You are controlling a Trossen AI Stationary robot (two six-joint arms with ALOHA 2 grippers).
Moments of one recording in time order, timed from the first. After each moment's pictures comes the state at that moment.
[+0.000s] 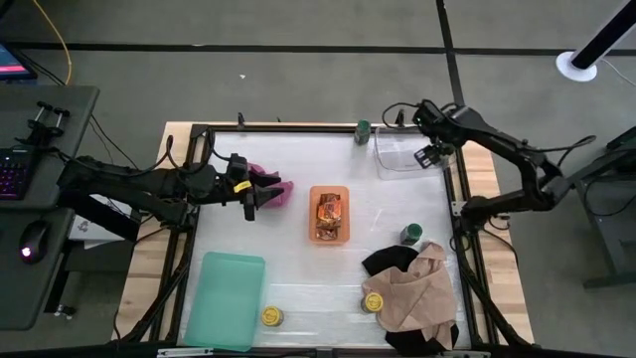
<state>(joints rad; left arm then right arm) -0.13 0.92 0.78 -0.03 -0.34 -0.55 -0.87 1.32 1.05 -1.23 0.37 0.15</state>
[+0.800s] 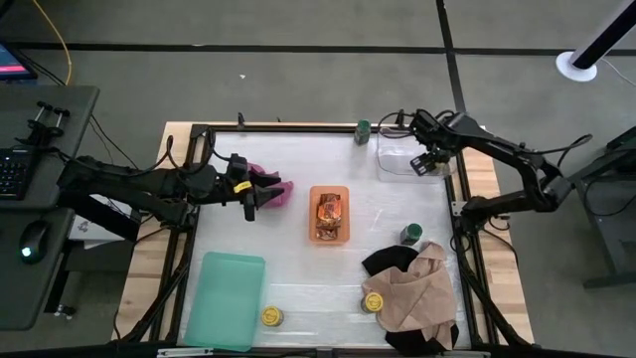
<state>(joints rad) -0.13 0.92 0.78 -0.04 -0.34 -0.55 -0.81 1.30 0.99 -1.22 0.31 0.23</state>
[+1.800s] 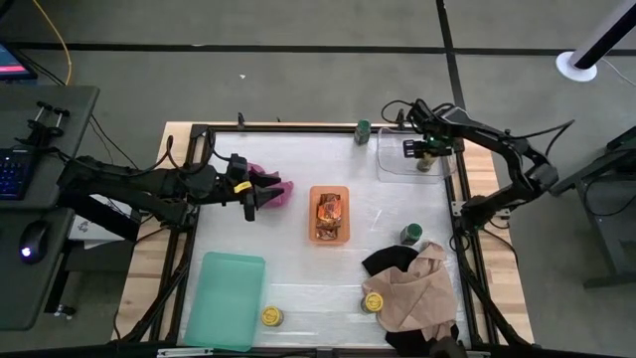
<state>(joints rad) -0.13 0.92 0.78 -0.04 -0.34 -0.55 -0.93 1.45 1.00 -1.04 0.22 0.59</state>
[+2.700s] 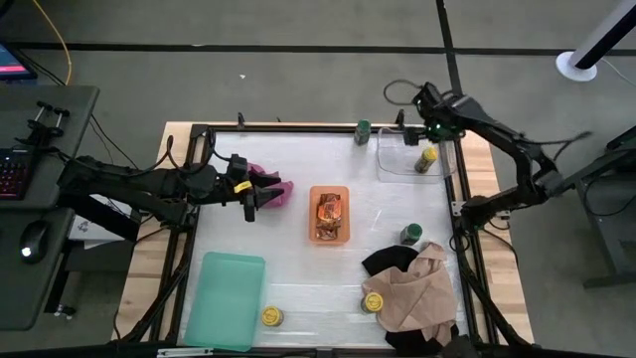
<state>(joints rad) -0.13 0.92 0.78 -0.04 -0.34 -0.52 -0.93 1.38 1.18 -1.09 0.19 0.46</state>
